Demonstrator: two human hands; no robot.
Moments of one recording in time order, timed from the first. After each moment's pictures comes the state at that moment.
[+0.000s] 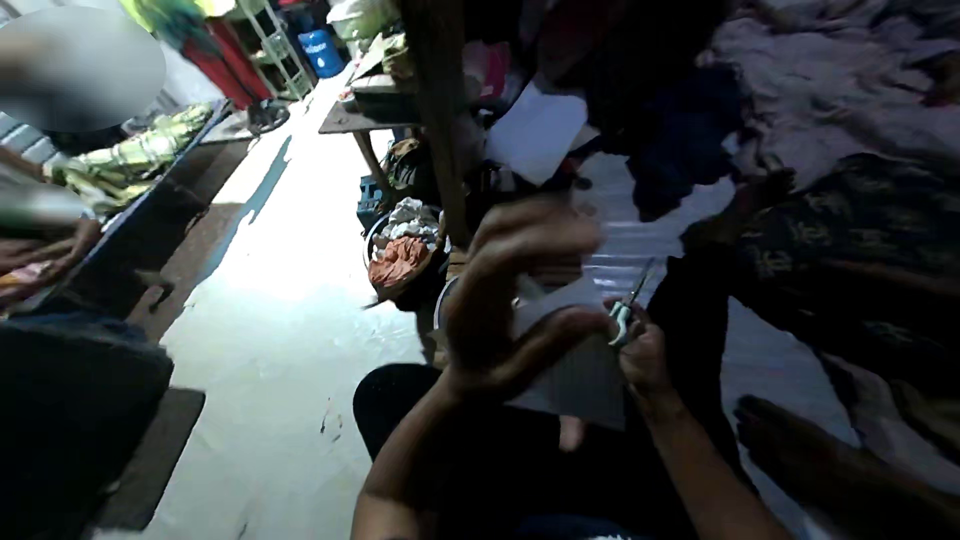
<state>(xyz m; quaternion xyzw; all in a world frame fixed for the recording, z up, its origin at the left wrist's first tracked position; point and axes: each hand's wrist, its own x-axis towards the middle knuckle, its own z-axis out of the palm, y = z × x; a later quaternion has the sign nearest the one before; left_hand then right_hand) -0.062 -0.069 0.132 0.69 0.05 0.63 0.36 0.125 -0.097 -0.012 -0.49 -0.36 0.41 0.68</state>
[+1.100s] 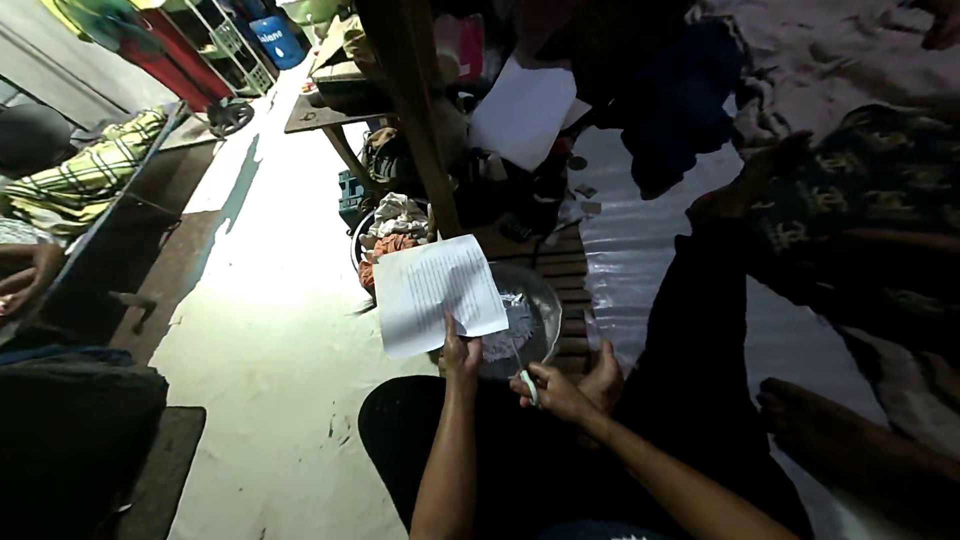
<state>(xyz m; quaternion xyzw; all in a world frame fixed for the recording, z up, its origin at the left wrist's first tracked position) -0.100 0.004 -0.135 0.00 0.37 0.66 0.65 0.059 -0.098 -0.089 -0.54 -0.46 0.66 0.26</state>
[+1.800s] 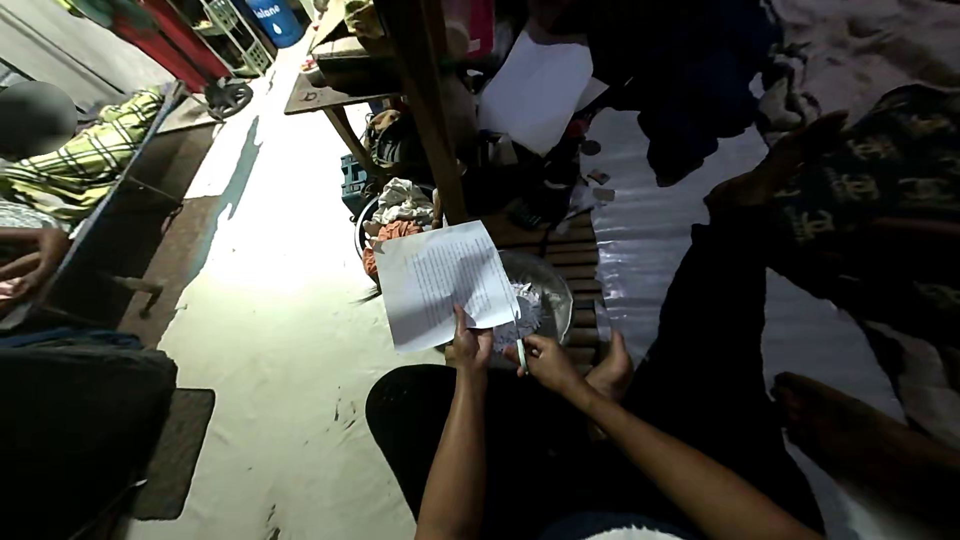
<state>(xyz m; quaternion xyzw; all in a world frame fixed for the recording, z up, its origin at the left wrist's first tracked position) -0.098 -0.003 -0.130 -0.03 0.34 0.66 0.67 0.035 -0.068 -0.094 -0.62 -0.47 0.57 0.27</state>
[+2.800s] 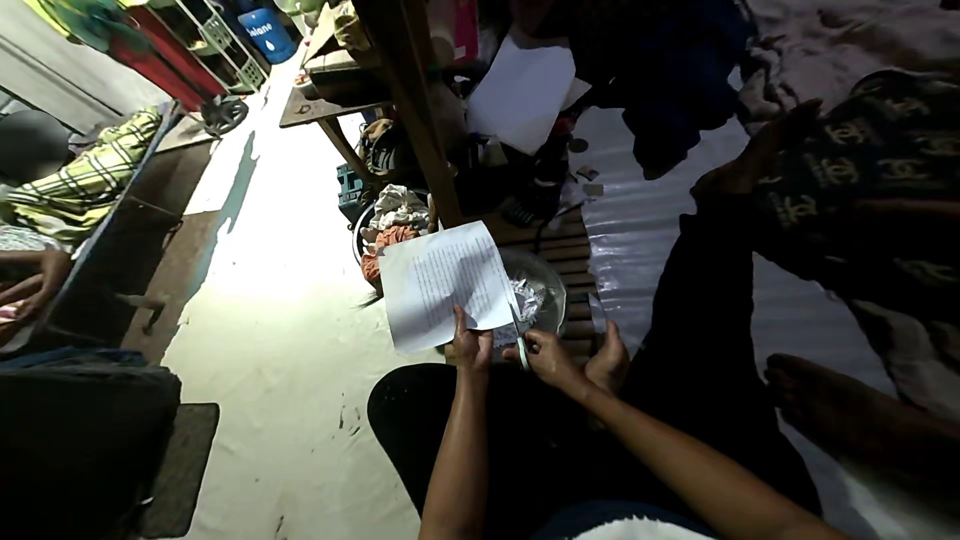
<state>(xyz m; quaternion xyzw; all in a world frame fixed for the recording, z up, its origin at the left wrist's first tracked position) -0.096 -0.013 -0.126 0.00 0.33 0.66 0.68 0.040 -0.075 -0.107 -0.61 -0.50 0.54 0.30</state>
